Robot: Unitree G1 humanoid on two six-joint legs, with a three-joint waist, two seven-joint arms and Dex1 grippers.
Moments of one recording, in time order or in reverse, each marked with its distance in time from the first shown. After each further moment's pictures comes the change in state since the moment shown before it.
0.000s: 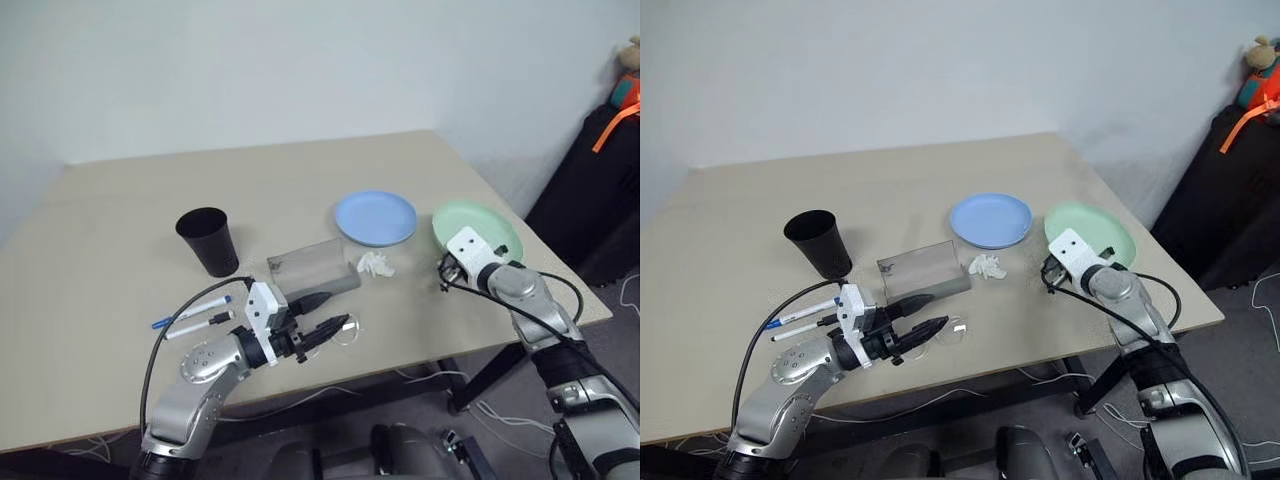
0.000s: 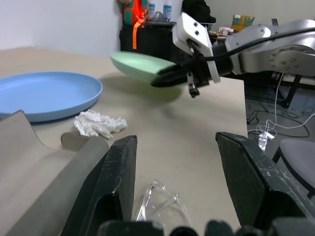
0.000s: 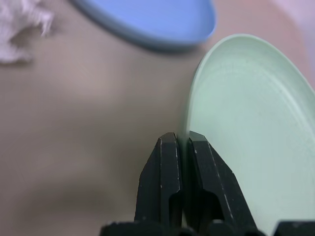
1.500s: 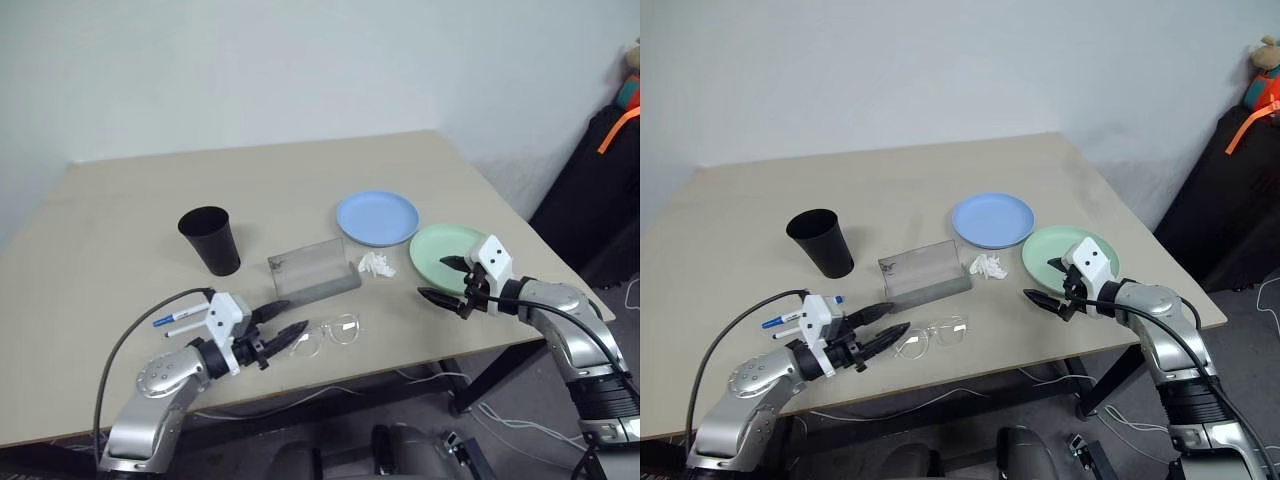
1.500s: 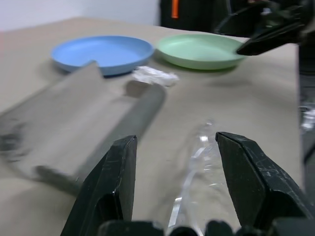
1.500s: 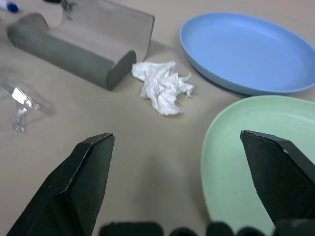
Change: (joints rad) left arm 0.089 0.081 0.109 0.033 0.032 -0.034 -0.034; right arm 0.256 -0.074 -0.165 -0.402 0.360 0.214 0.332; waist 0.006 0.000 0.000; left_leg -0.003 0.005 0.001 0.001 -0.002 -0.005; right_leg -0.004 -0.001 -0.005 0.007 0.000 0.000
